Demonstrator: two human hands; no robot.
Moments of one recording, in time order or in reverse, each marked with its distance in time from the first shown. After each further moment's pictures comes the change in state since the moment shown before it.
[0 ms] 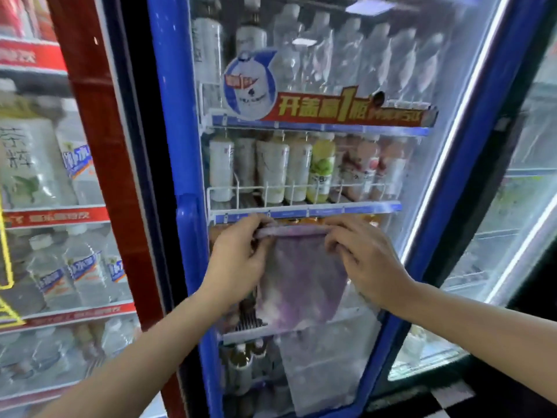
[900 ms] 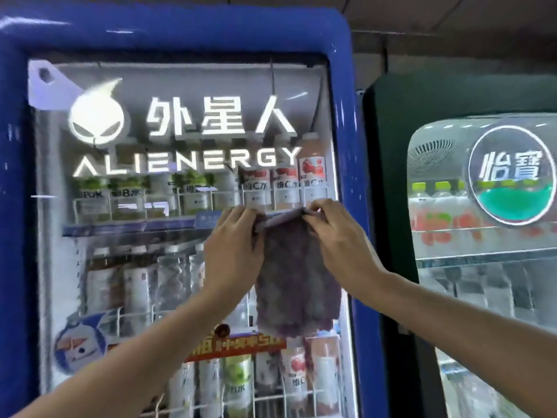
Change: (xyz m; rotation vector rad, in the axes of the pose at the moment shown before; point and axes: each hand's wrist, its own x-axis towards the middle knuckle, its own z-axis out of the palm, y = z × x) left_hand 0.368 0.285 0.150 0.657 0.549 0.355; right_hand 0.232 0.287 -0.275 -0.106 0.426 -0.178
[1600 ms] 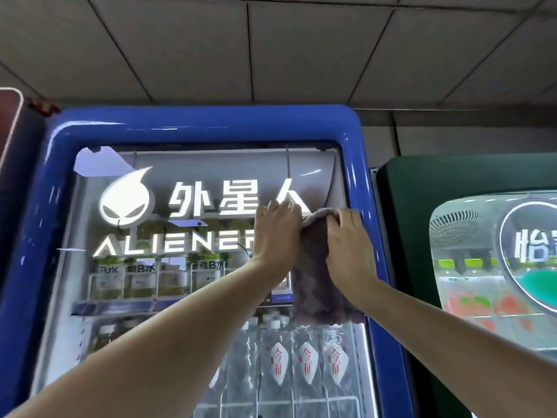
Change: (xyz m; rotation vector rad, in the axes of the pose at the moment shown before) left_hand 0.172 0.036 0.033 0.519 -0.102 0.120; right_hand 0.135 0.033 0.009 -0.434 0.022 0.220
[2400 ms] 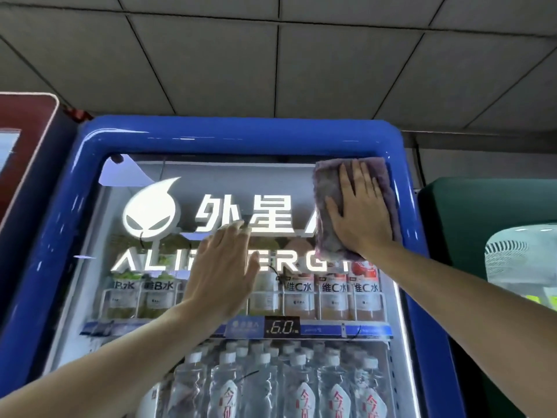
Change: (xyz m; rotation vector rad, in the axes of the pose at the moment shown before) left_hand -0.054 -0.141 0.007 -0.074 -0.055 -0.059; right_hand 0.120 -0.014 0.022 0.093 0.158 -0.093
